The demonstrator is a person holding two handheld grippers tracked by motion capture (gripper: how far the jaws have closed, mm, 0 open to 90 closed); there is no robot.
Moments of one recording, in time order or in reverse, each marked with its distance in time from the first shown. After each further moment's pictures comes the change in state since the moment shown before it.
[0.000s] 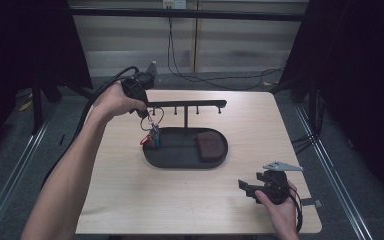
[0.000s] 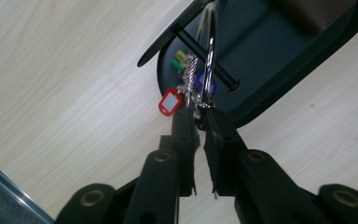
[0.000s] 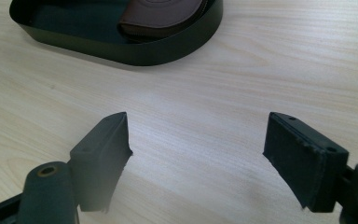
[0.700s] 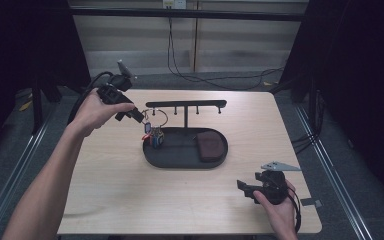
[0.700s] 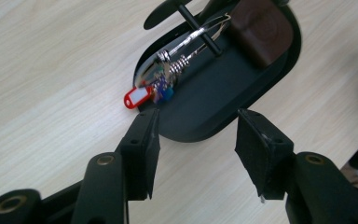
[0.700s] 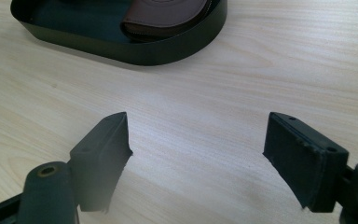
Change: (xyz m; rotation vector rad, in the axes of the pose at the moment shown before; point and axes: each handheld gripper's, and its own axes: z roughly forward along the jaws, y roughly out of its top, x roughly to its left) left arm 0.023 -0.064 -0.012 -0.259 -0.200 -0.117; right arm 0.004 0.001 0.002 0.004 -0.003 -0.011
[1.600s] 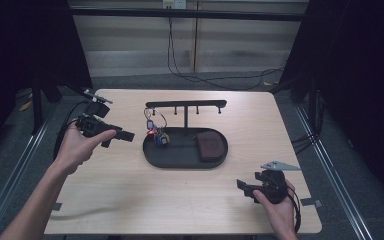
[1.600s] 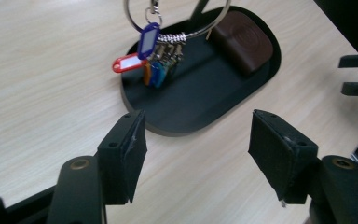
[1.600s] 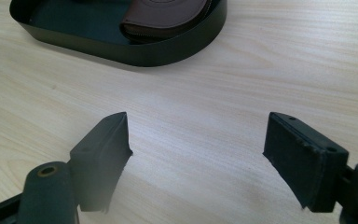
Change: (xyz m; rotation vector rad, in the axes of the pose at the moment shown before) left arm -0.001 -0.089 0.006 -0.257 -0.044 -0.062; right arm 0.000 0.001 0.001 0.005 0.000 0.007
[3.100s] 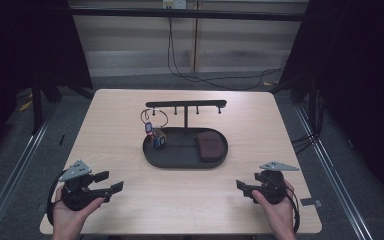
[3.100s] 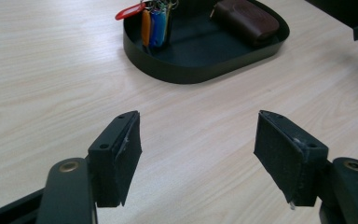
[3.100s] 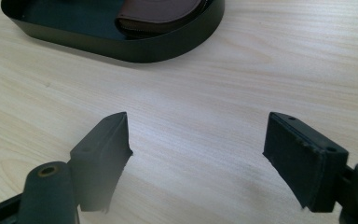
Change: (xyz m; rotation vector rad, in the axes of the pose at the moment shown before) left arm -0.023 -0.172 0.019 -0.327 0.103 0.057; right arm 0.000 -0.002 0.004 0.008 -0.013 0.002
